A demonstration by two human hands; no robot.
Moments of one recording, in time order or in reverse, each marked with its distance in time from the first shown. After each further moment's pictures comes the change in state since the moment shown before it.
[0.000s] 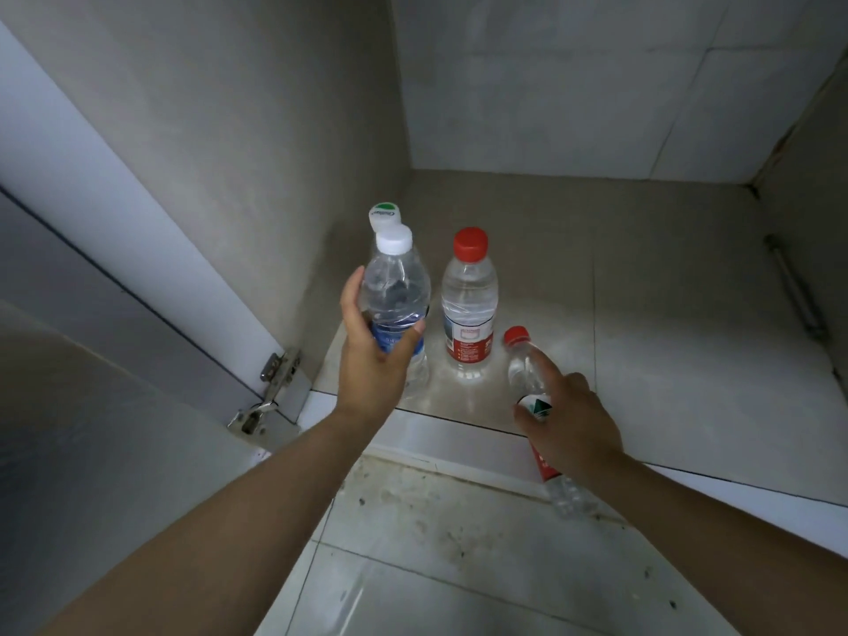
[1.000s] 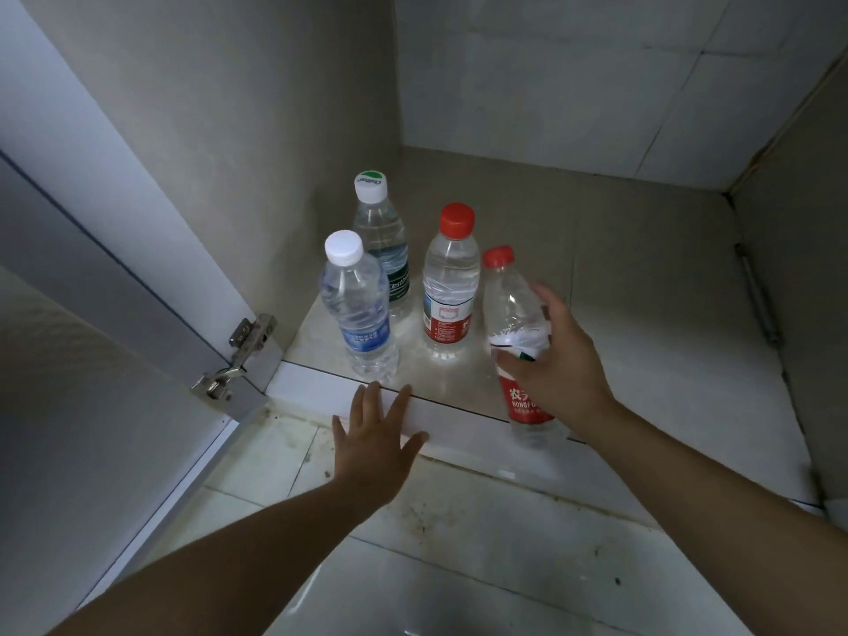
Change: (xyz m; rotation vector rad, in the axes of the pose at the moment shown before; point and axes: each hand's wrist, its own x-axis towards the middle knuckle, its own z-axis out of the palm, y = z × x) left_hand -0.089 -0.067 0.021 1.035 -0.486 -0.233; right_hand 0.007 -0.025 -0.054 0.462 0.088 -0.155
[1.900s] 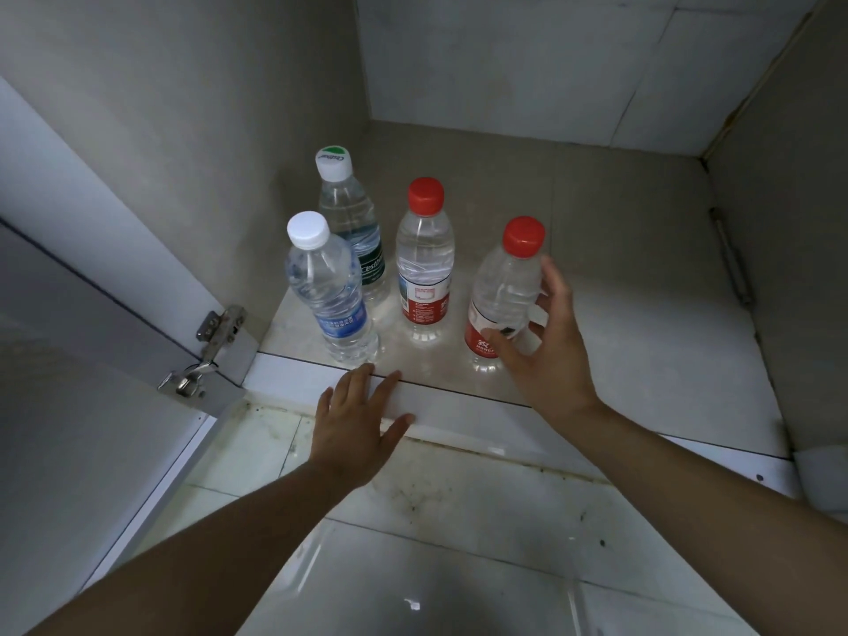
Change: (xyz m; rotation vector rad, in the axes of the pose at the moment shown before) left_hand 0.008 -0.009 0.000 0.071 0.068 0.158; right_hand -0.017 0.008 0.001 0.138 0.117 -0.068
